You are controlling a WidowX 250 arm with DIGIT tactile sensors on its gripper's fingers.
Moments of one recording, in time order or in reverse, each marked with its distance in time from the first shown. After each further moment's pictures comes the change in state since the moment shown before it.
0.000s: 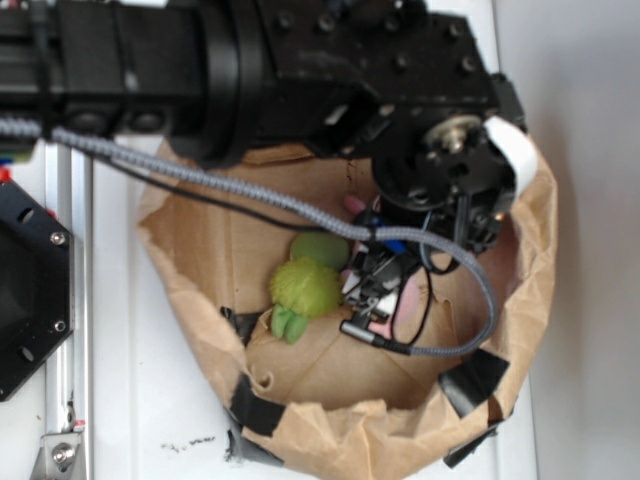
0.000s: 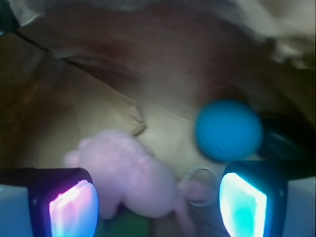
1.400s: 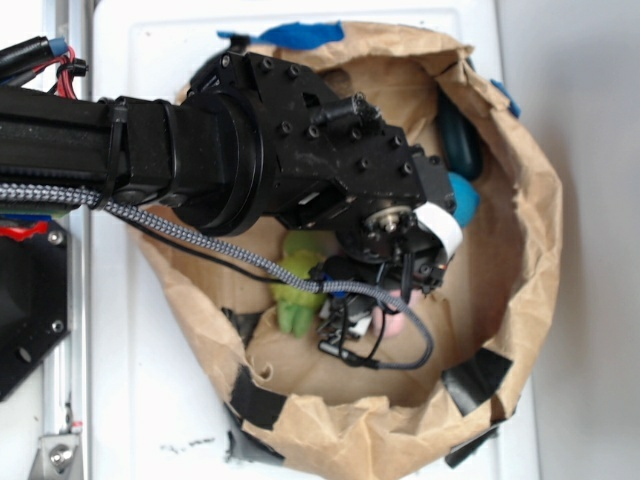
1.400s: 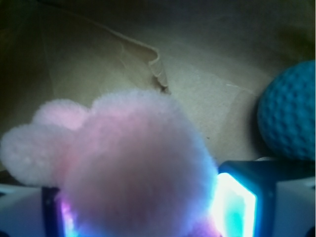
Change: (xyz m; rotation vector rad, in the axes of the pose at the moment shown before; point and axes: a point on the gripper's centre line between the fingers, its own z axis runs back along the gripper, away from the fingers) arm -0.009 -0.028 -0.061 -0.013 0.024 -0.027
